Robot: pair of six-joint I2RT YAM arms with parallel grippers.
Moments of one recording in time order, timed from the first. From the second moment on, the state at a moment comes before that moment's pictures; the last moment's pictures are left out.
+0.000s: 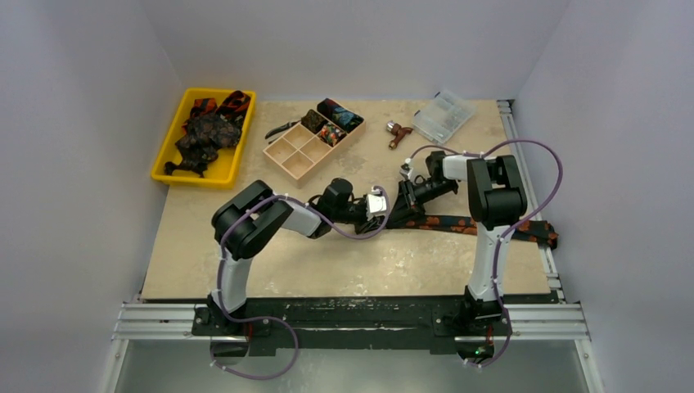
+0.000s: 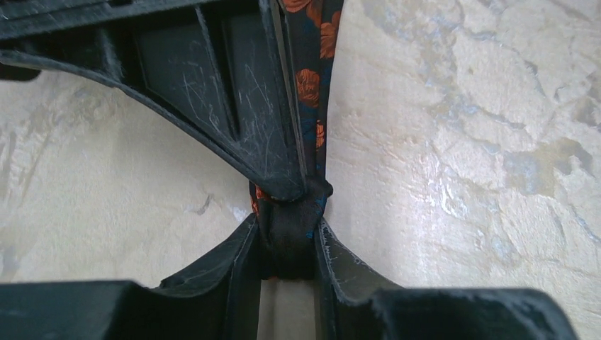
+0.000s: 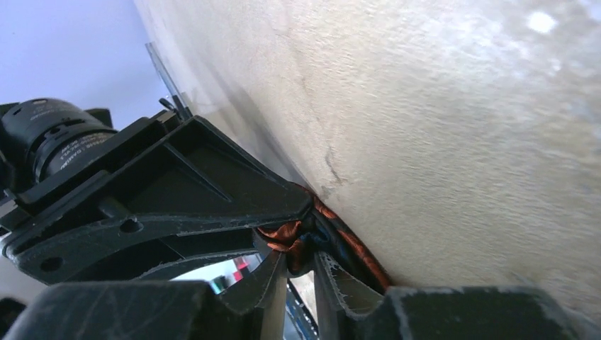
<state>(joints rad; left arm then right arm) -0.75 2.06 0.91 0.71 0.66 0.34 0.12 2.15 1.27 -0.81 -0.99 -0.04</state>
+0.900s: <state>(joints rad) -0.78 1.95 0.99 0.31 0.46 0.43 0.22 2.07 1.29 -0.76 -0.89 -0.02</state>
